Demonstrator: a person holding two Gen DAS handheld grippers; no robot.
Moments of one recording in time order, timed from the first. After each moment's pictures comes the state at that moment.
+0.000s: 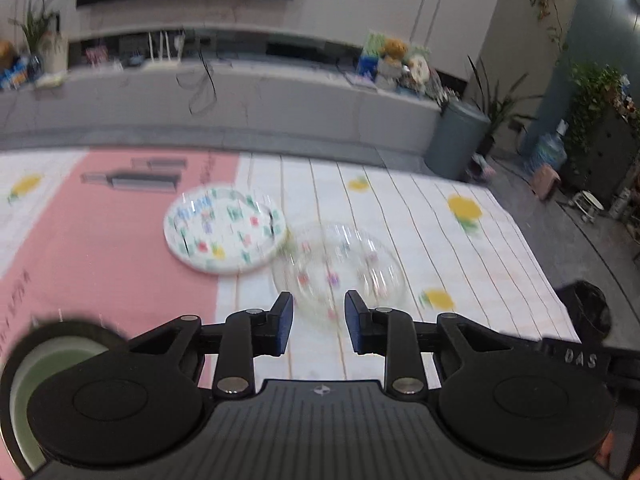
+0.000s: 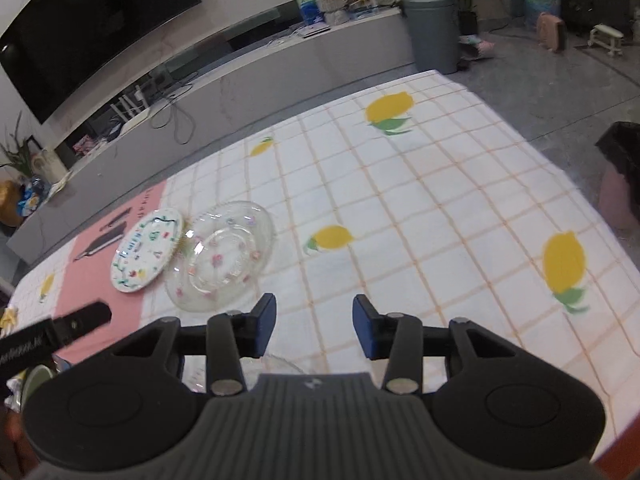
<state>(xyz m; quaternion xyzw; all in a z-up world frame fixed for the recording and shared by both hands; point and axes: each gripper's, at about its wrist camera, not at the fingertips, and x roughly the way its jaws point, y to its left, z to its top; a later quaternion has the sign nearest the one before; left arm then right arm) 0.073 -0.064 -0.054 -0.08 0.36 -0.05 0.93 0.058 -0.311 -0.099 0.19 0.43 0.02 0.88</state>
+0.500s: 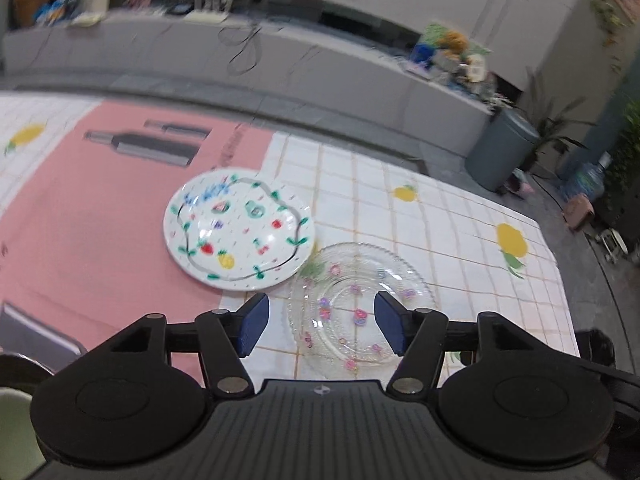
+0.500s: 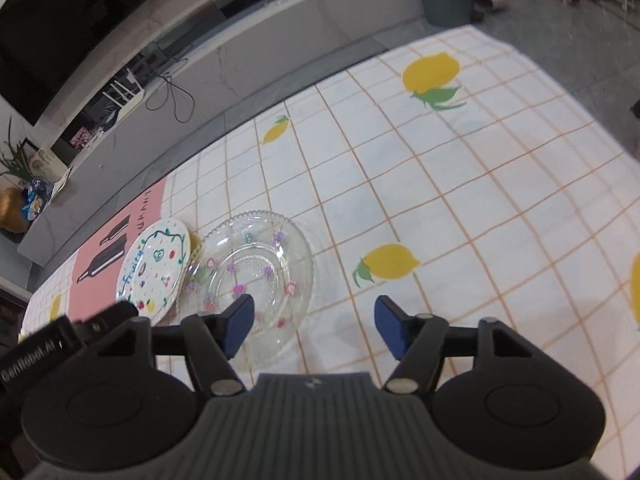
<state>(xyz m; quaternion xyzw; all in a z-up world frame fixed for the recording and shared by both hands) 0.147 -0.047 -0.085 -0.16 0.43 0.01 0.89 0.151 -0.286 -0.126 0.23 0.48 0.02 0.84</state>
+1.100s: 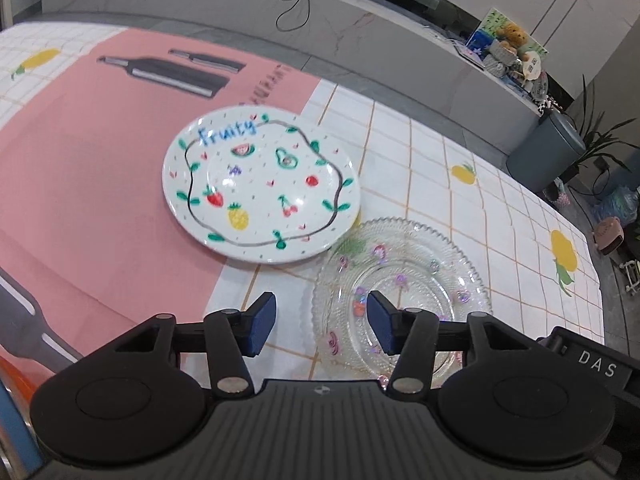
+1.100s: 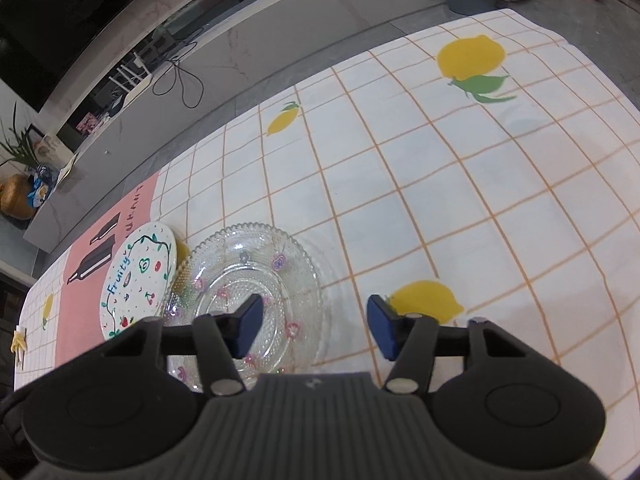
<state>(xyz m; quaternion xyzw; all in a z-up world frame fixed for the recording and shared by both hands) 0.175 -0.043 -0.142 -0.21 0.46 0.06 0.86 0.197 -0.276 -0.161 0.22 0.49 0.05 0.84</state>
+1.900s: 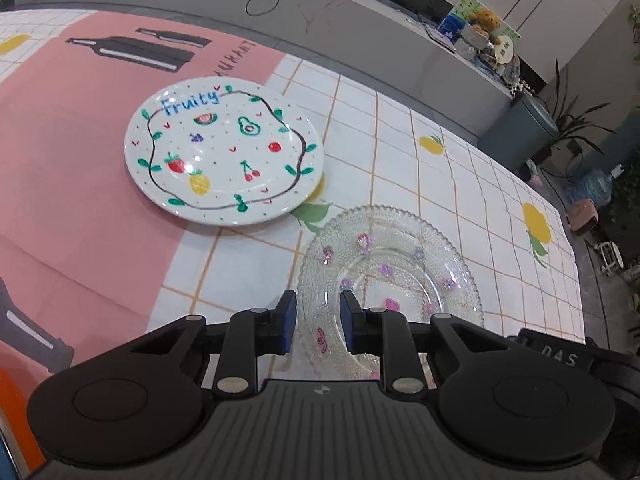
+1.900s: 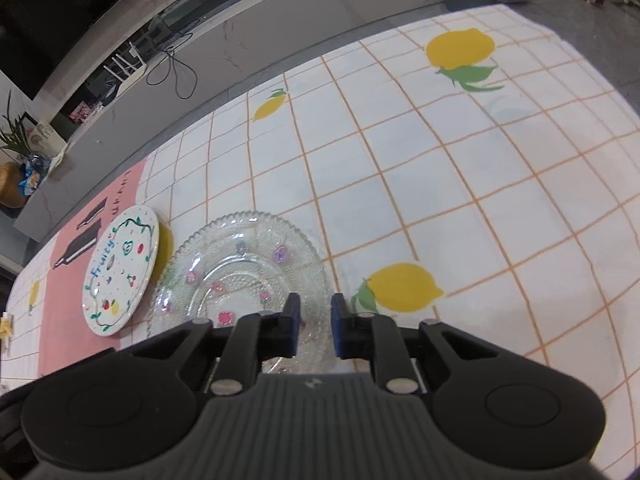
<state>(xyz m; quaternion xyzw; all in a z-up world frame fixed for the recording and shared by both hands) 0.168 -0.055 -0.149 -0.22 0.47 0.01 0.86 0.189 -0.281 -0.171 0.21 0.50 0.05 0.84</state>
